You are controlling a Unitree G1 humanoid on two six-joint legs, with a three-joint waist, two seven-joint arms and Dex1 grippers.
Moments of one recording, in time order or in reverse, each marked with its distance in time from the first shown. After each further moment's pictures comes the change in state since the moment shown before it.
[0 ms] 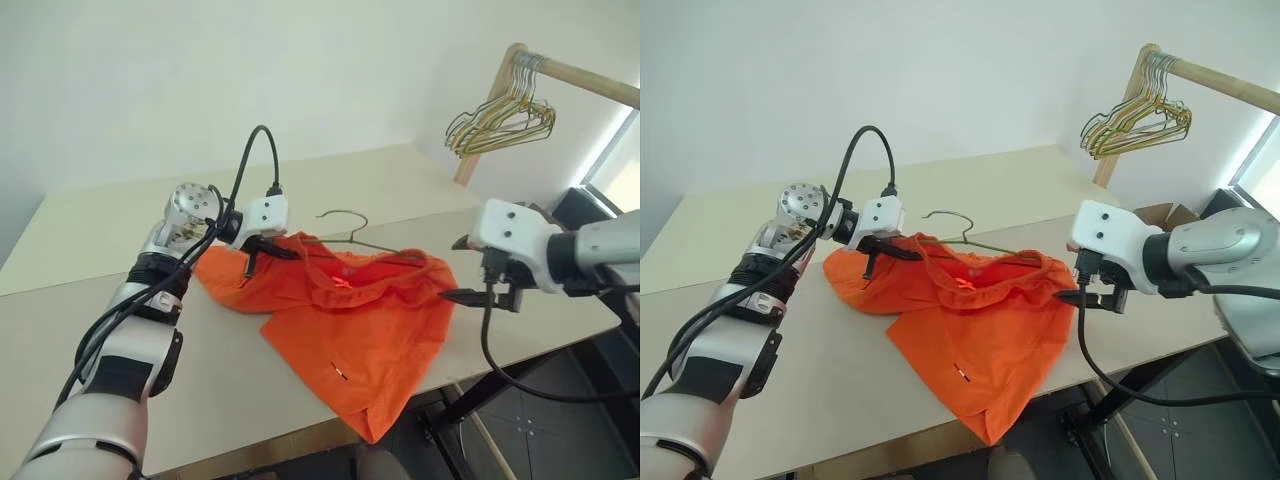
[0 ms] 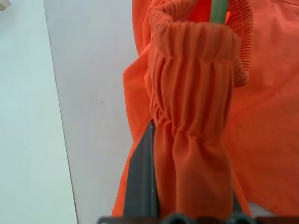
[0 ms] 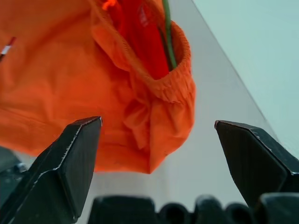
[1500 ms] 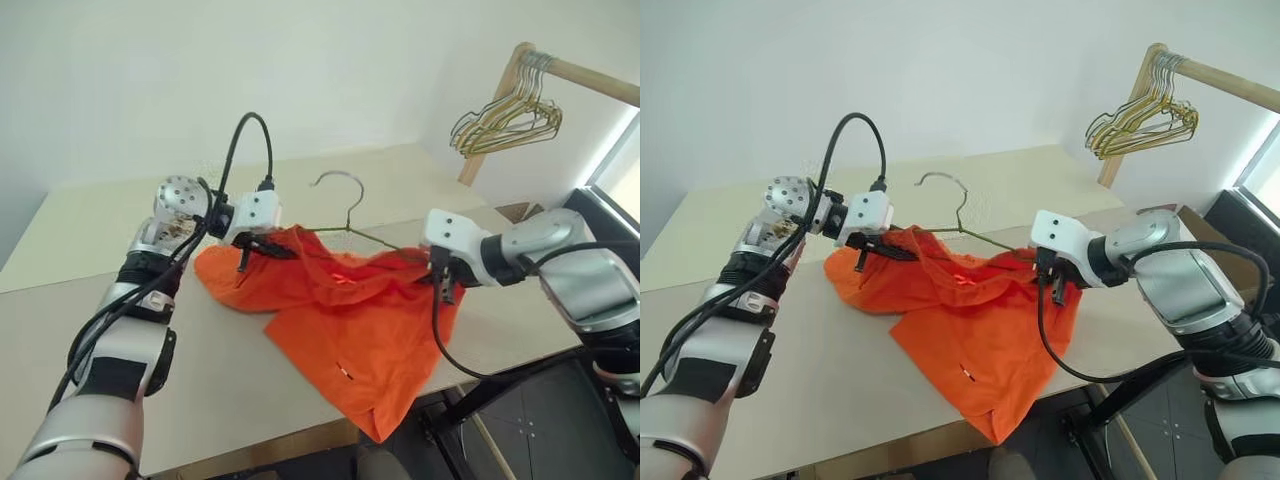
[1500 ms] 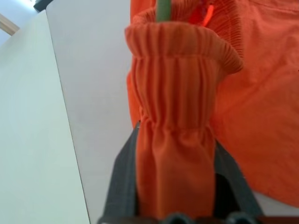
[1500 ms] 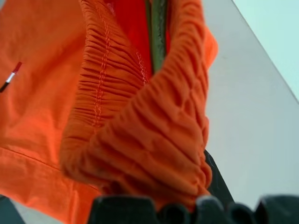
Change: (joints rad) left arm -0.001 0.021 0.064 -0.021 -0.075 -0.074 -0.101; right arm -0.154 0.201 0.206 0.245 -0.065 -0.042 0.128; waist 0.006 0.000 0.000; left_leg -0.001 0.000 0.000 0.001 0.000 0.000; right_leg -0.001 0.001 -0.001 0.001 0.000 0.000
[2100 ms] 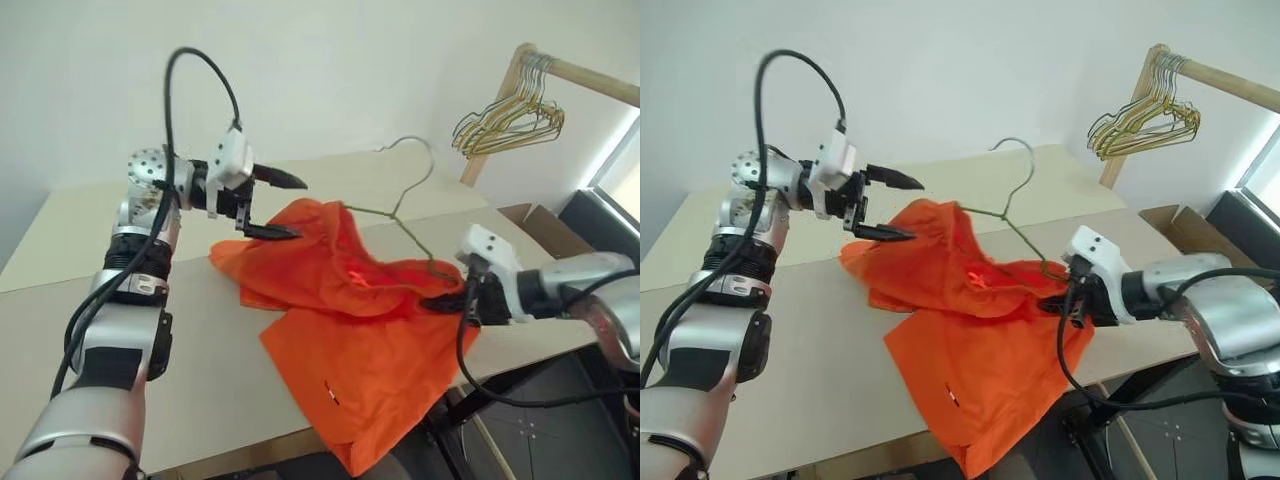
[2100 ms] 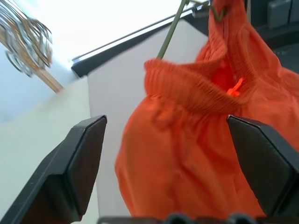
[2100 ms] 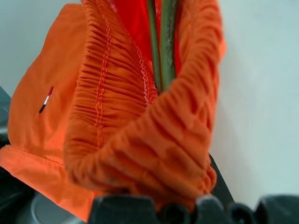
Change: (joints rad) left arm -0.059 0.005 0.171 -0.049 -0.220 0.159 -0.038; right arm 0.306 0.007 -0.390 -0.207 0.316 0.400 -0.135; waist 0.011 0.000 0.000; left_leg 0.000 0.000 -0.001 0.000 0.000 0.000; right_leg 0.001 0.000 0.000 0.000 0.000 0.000
